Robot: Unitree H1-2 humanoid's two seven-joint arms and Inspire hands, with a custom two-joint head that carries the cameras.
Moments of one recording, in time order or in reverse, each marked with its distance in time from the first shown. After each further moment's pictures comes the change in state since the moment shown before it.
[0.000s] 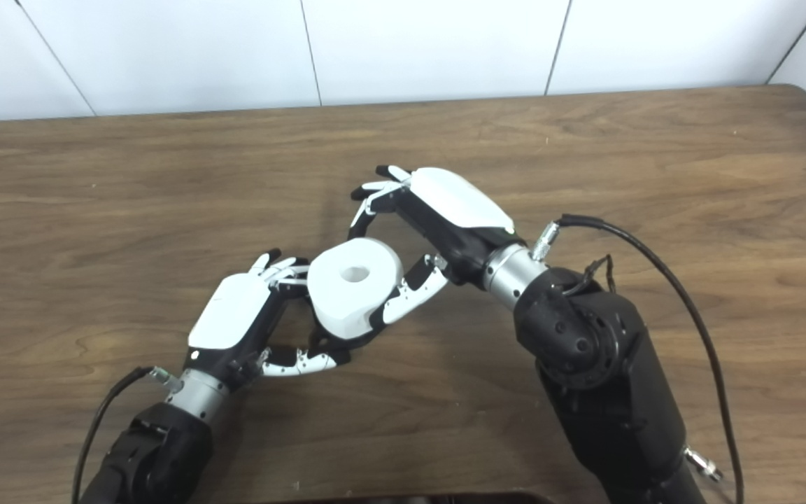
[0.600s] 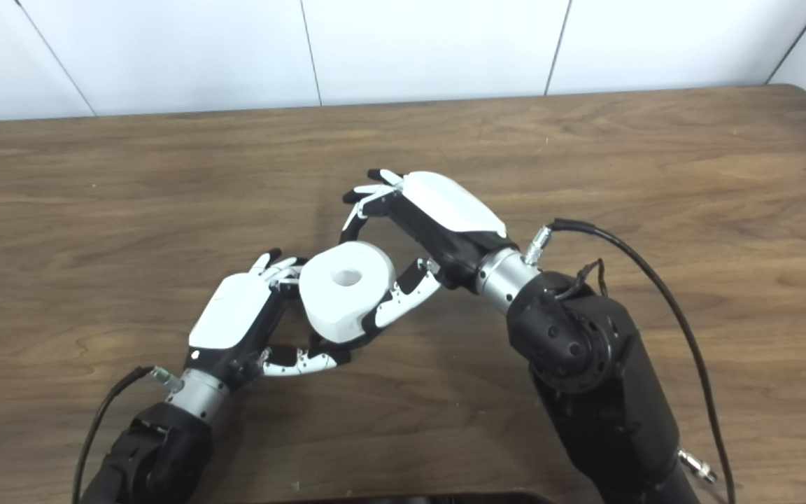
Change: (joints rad) left arm -0.001 0.000 -0.001 0.000 0.000 0.000 0.000; right arm 0.002 0.008 0.015 0.009 -0.001 0.001 -0.014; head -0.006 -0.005
